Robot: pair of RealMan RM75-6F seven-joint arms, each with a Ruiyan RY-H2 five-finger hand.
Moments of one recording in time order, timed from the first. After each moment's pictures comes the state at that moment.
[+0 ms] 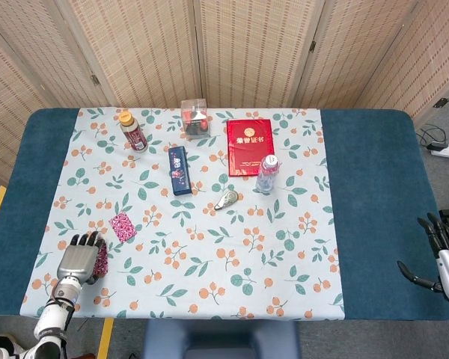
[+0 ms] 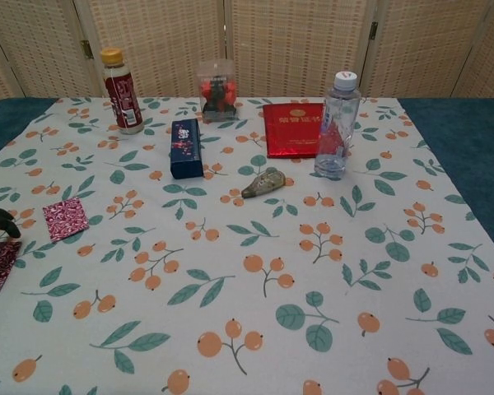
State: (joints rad) left arm -0.60 -1.33 0.06 -1.80 0.61 1.16 0.82; right arm 0.03 -1.08 0.04 -1.50 -1.48 1.44 0.24
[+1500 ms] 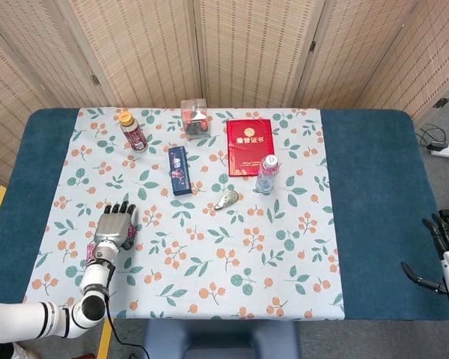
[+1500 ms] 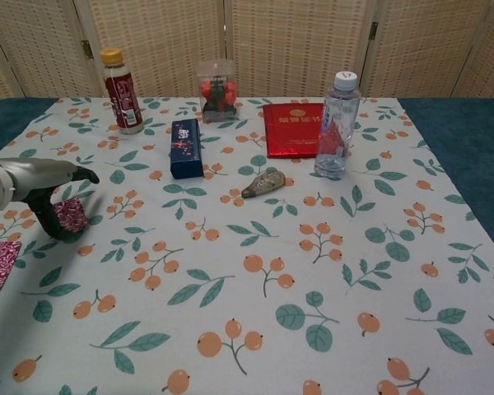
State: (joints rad) left arm -0.87 -1.50 -0.10 -1.61 0.31 1.10 0.82; right arm 0.02 -1.08 0.04 -1.49 -1.49 1.46 0.27
